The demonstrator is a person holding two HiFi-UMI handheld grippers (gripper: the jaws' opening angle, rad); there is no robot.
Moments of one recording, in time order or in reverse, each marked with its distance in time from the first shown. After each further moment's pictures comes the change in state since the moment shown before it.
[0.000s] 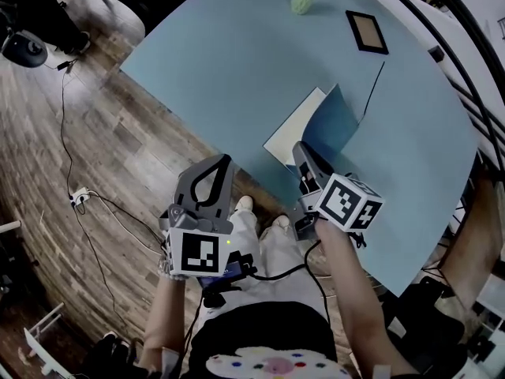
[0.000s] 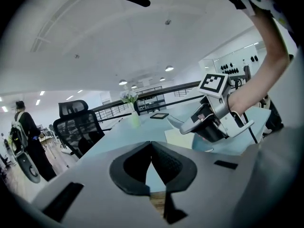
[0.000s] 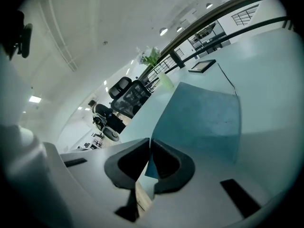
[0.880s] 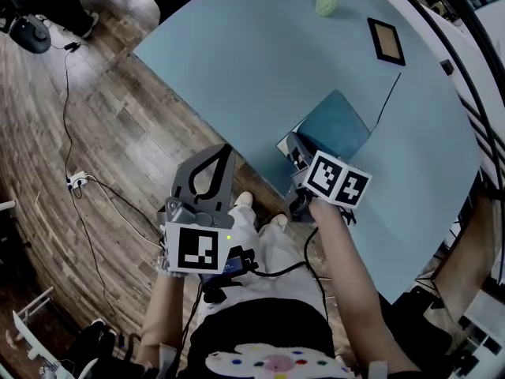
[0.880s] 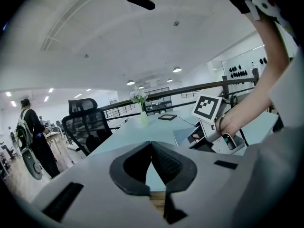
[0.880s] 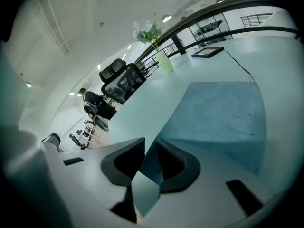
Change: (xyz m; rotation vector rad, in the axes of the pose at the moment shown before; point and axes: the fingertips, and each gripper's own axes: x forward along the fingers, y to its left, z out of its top) left arm -0.007 0.031 -0.001 -0.055 -0.013 0.075; right arm 0.063 -0.016 -0.023 -0.075 0.144 -0.111
